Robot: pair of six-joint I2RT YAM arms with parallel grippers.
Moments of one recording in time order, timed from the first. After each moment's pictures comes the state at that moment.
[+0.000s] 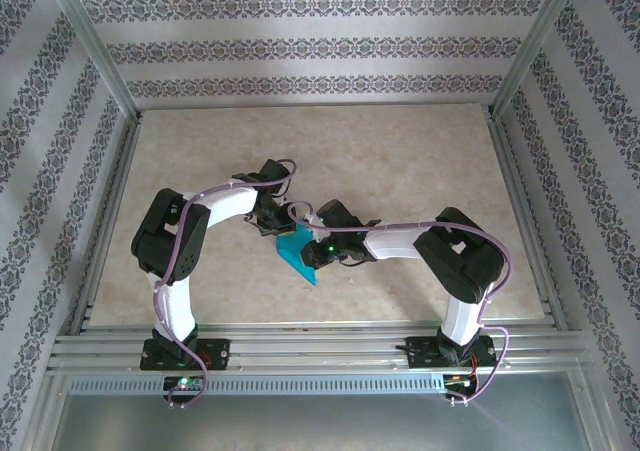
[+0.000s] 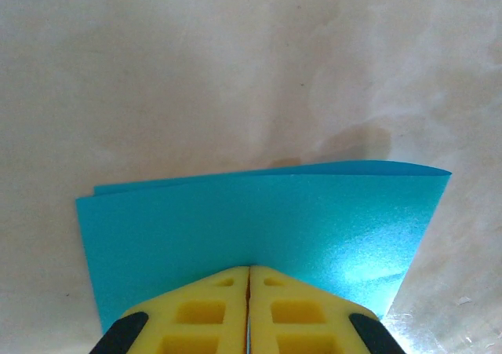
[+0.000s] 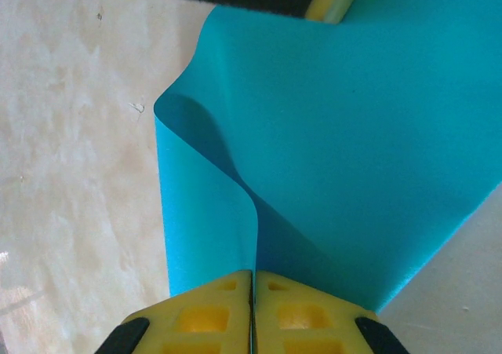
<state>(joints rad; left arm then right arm) -0.44 1.92 1.20 -0.59 0.32 -0.63 0.77 1.81 0.86 0.01 -0.43 0.40</state>
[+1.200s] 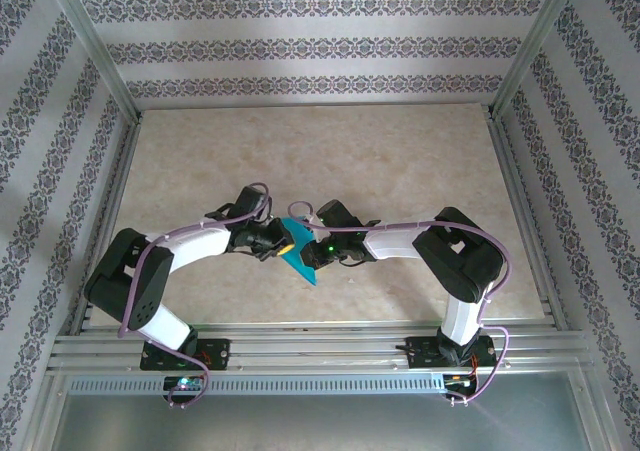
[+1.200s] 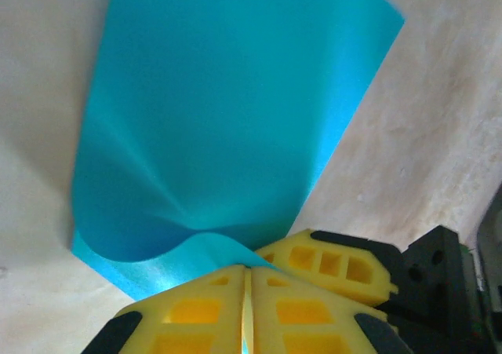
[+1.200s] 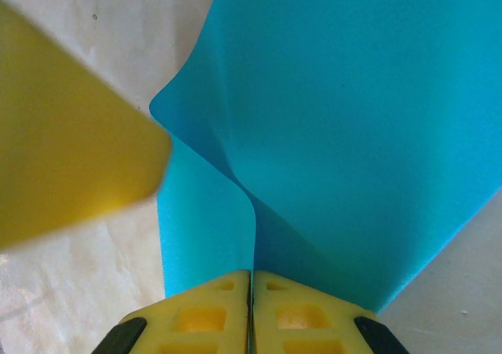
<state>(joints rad) -0.48 1.56 0.74 -0.20 0.46 -1.07 0.77 1.82 0.85 0.02 -0.43 0.40</state>
